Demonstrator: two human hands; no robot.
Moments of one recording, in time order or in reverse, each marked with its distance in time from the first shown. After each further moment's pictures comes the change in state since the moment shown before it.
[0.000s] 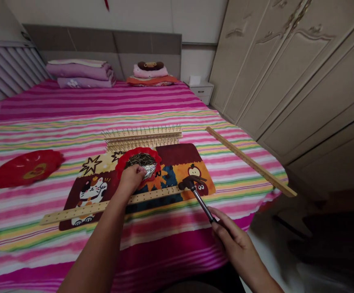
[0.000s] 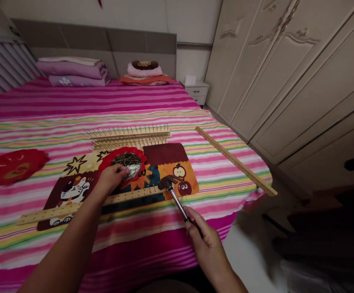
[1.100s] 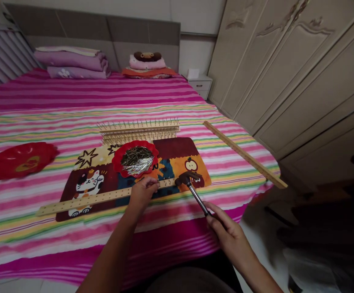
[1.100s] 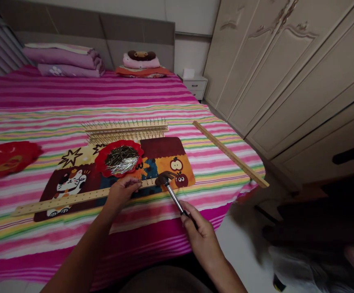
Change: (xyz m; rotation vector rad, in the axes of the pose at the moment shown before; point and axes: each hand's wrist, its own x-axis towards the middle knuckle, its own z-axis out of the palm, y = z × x) left_hand -0.070 -0.002 0.046 -0.480 -0.184 -0.078; right_hand -0.008 -0.001 0.003 -0.013 -0.004 0.014
